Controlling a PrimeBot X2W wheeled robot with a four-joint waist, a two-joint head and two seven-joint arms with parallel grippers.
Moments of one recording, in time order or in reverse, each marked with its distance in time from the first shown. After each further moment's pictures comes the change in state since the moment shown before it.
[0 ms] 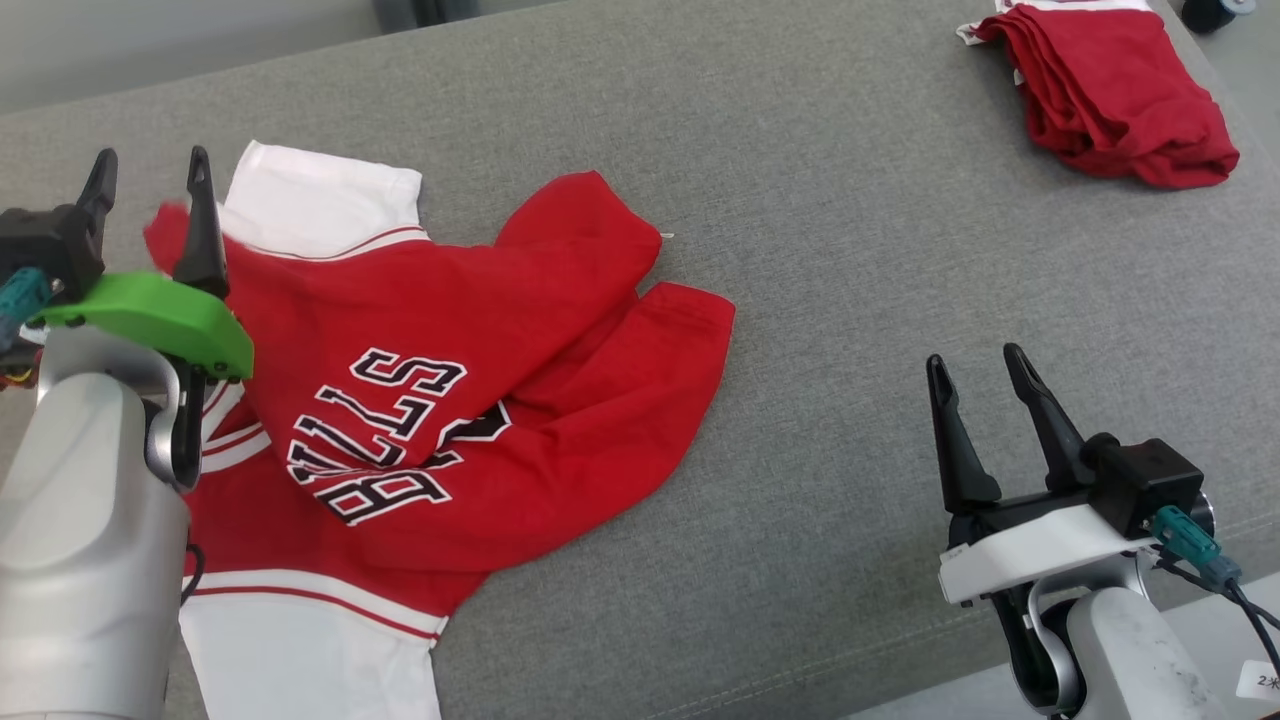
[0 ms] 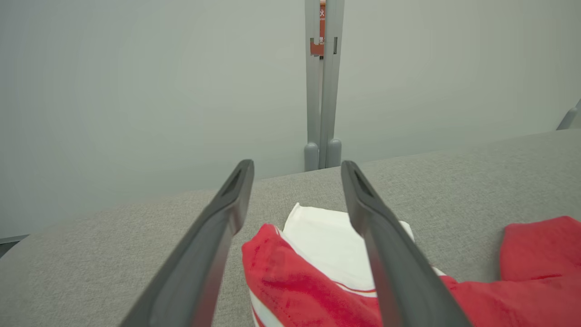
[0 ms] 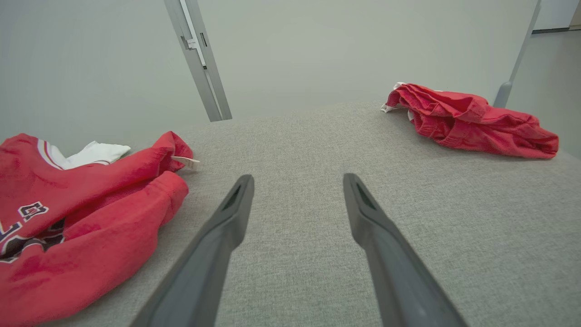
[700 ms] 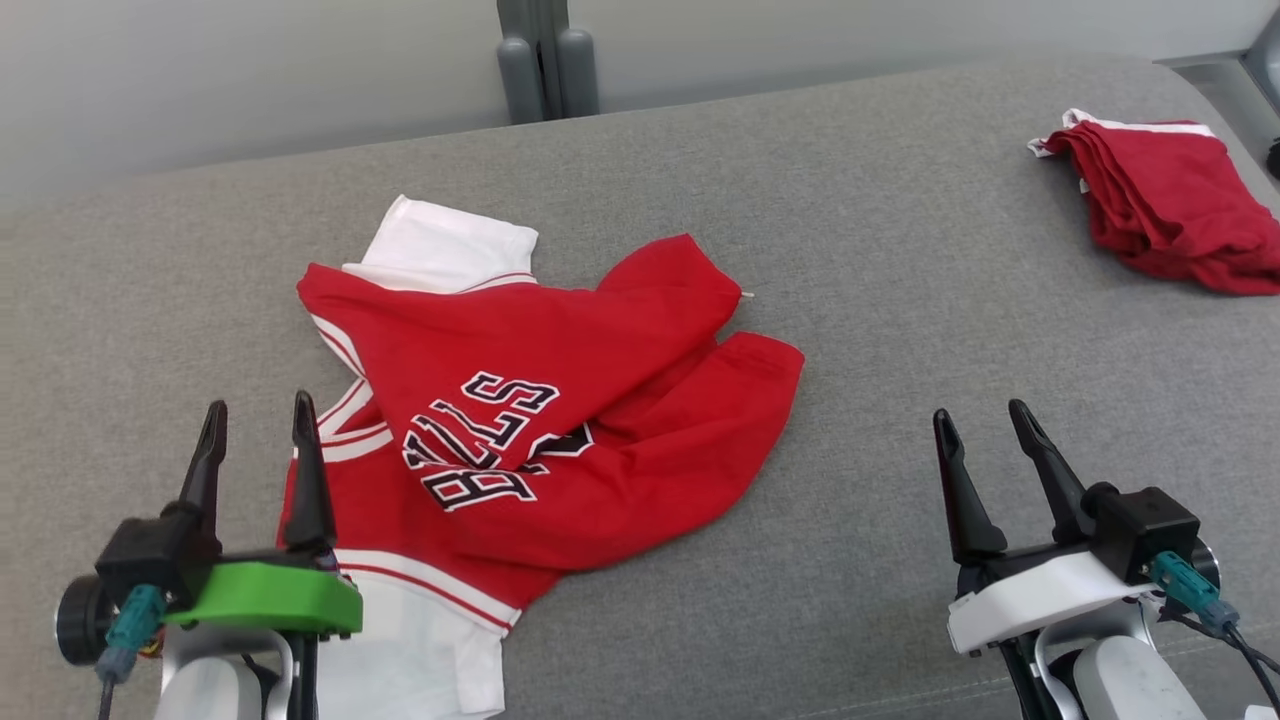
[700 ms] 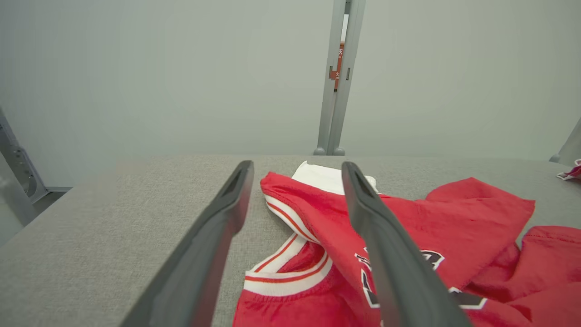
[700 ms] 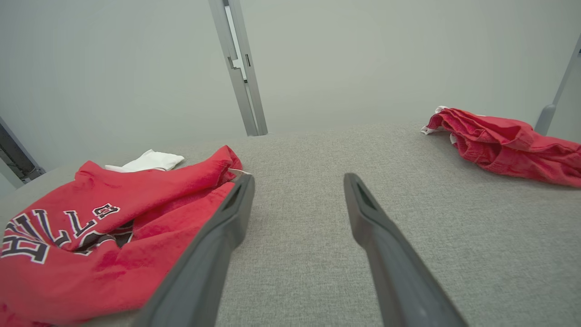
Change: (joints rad) left arm 0.605 -0.181 0.173 -0.552 0.089 0.002 -0.002; right arm 0.076 -0.006 -0.002 0.008 -0.002 0.000 0.000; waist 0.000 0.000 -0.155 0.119
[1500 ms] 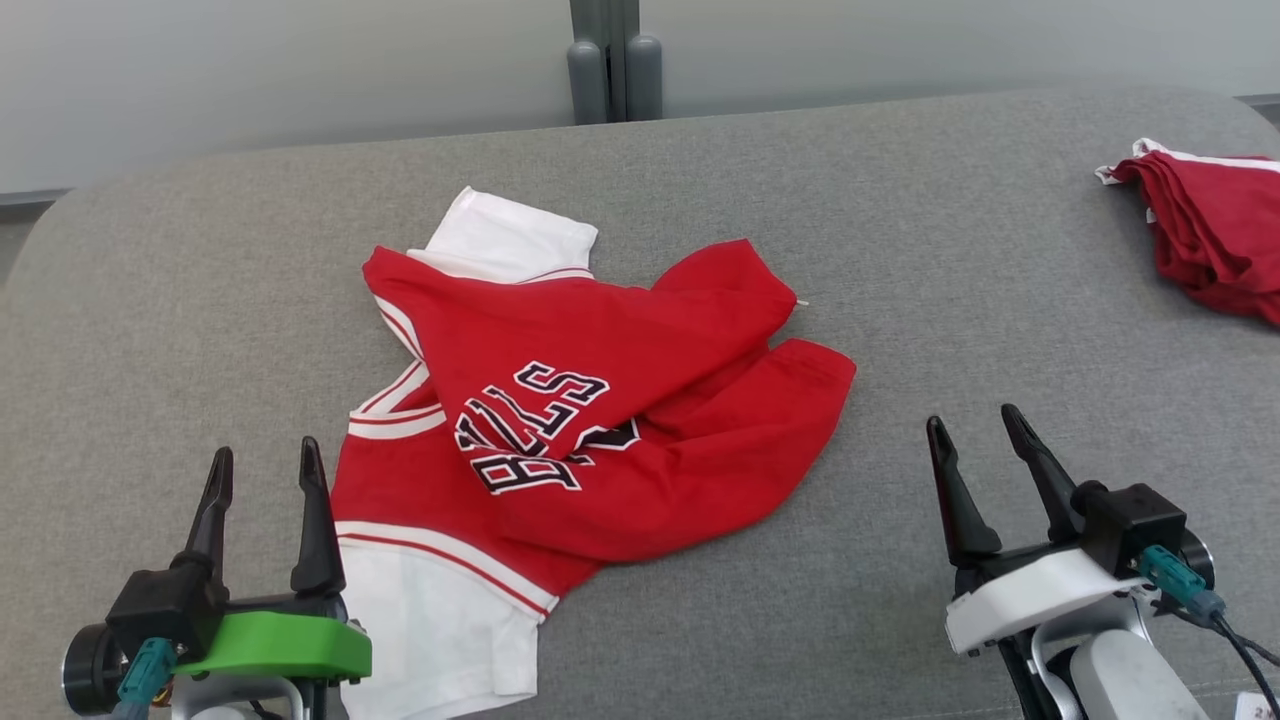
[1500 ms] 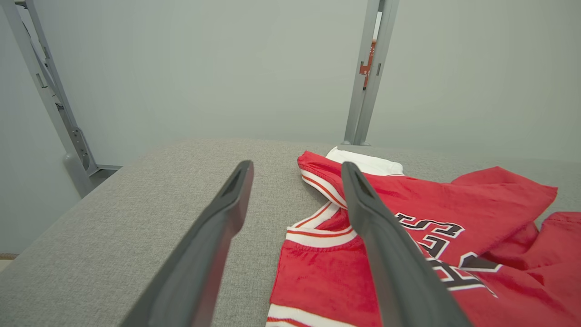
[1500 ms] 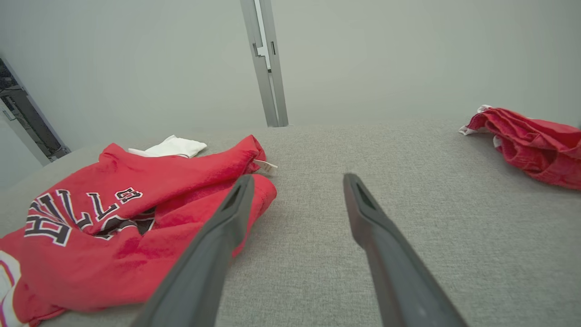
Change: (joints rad) left arm 0.114 -0.056 0.042 -0.082 0.053 -0.004 0.000; right arm -0.004 -0.022 0.017 0.034 0.000 0.000 0.000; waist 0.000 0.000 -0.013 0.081
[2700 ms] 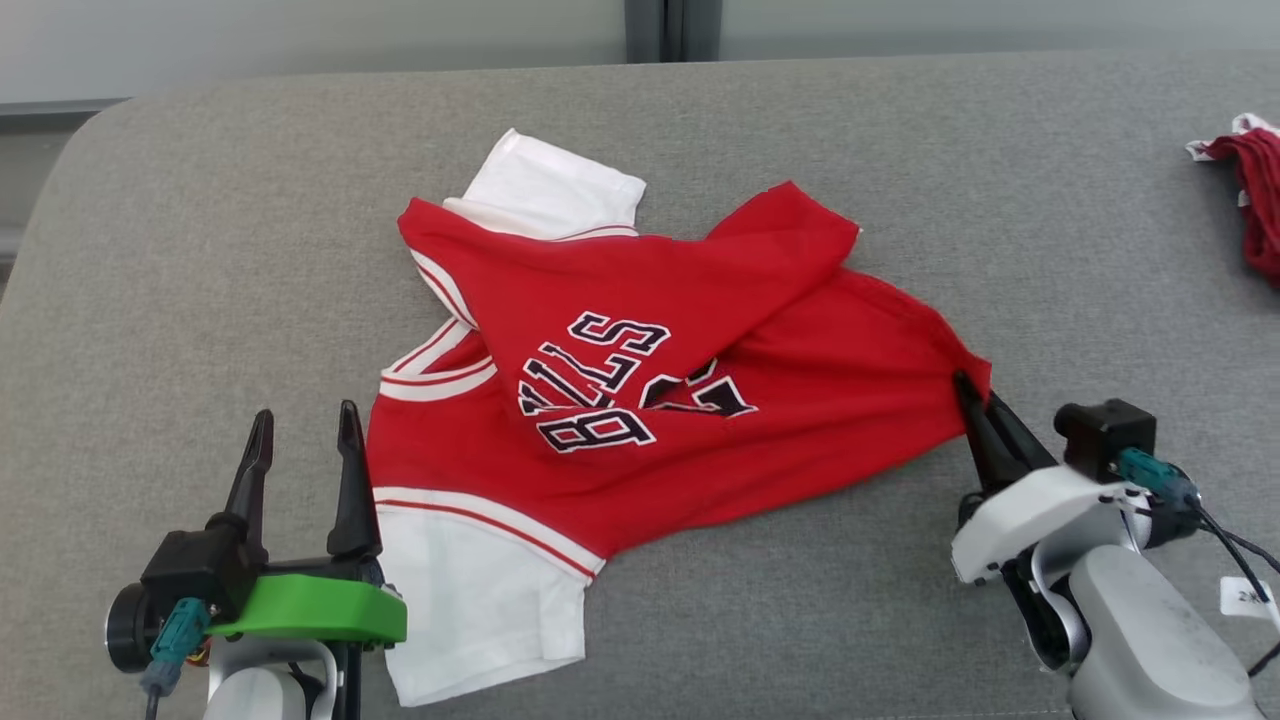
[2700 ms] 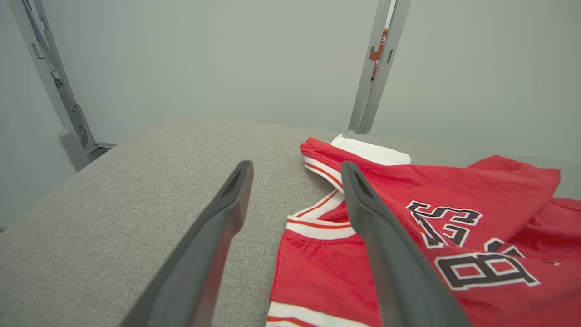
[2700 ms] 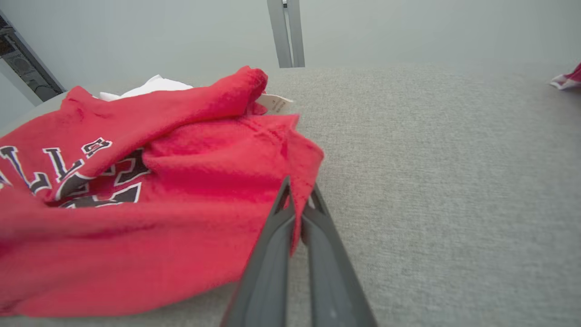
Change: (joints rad) left arm -0.068 -0.007 -0.075 0.029 -0.048 0.028 0.000; right arm -0.275 -0.086 0.126 0.365 0.131 0.000 0.000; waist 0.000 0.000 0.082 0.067
